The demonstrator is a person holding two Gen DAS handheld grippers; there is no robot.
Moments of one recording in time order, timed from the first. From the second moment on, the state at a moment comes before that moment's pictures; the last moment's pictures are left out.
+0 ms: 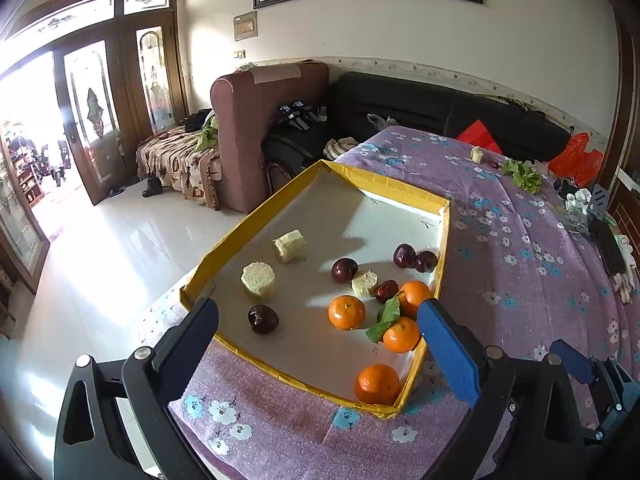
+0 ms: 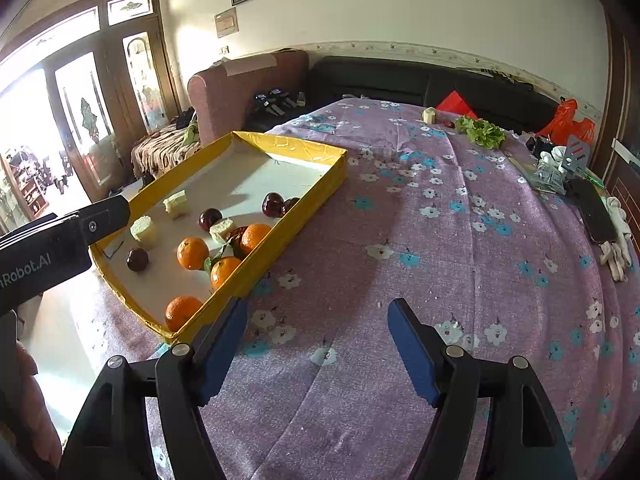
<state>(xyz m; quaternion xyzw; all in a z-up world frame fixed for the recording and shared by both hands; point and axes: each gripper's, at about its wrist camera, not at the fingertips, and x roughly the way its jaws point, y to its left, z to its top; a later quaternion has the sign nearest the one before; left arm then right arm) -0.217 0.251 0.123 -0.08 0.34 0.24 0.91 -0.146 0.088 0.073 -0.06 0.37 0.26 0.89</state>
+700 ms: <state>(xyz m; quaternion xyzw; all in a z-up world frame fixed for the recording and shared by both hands) -0.215 0.263 0.115 -0.10 0.34 0.24 0.90 -0.148 0.106 0.065 -0.08 0.38 0.26 0.88</state>
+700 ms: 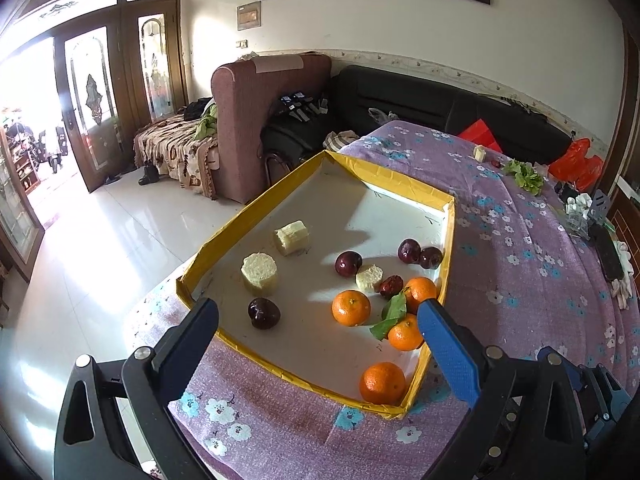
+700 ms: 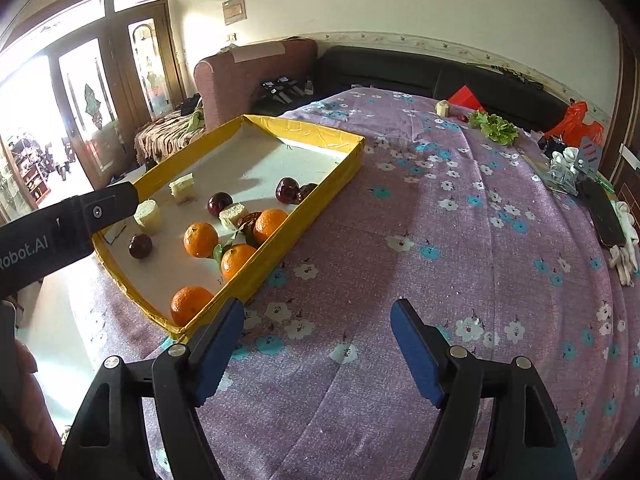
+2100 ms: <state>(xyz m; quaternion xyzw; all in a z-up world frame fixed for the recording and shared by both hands) -0.286 0.230 0.173 -0.05 0.19 0.30 0.93 -0.190 0.097 0.100 -0.08 0.32 0.26 0.91</state>
